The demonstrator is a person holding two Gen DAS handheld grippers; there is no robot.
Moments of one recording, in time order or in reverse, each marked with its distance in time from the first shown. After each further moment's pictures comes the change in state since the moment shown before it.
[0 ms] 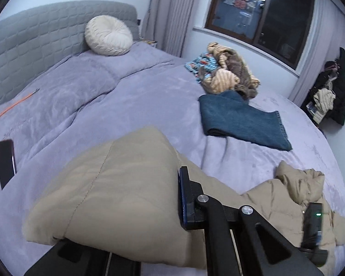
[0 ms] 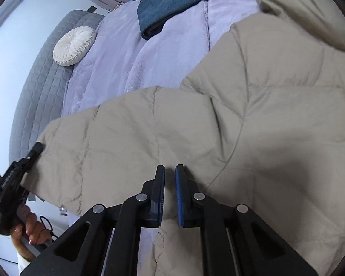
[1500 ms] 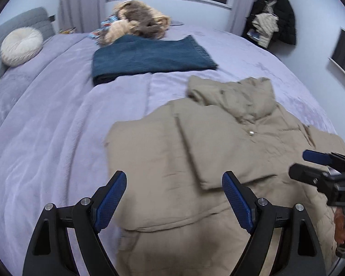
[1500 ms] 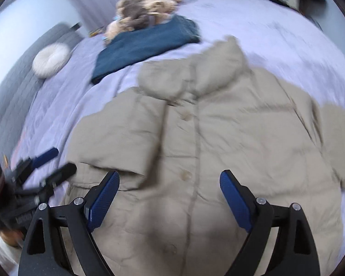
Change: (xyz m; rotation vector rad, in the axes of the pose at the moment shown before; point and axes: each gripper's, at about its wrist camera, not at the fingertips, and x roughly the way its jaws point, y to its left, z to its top) left arm 0.033 -0.172 -0.104 0.298 0.276 -0.166; right arm -0.191 -0.077 -0.027 -0.223 -0.238 -0.379
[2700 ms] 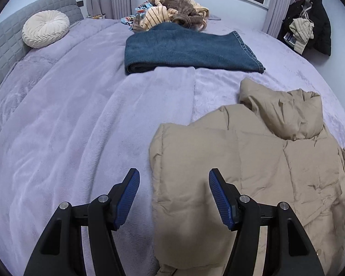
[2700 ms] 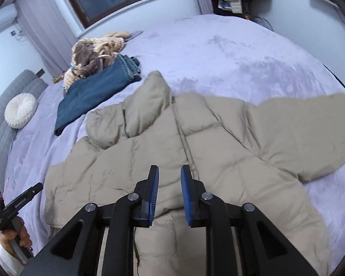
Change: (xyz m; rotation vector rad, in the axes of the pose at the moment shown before) left arm 0.053 0.025 0.023 -0.068 0.042 0.134; right arm -0.021 -0.066 0.013 0.242 -0.194 -0.146
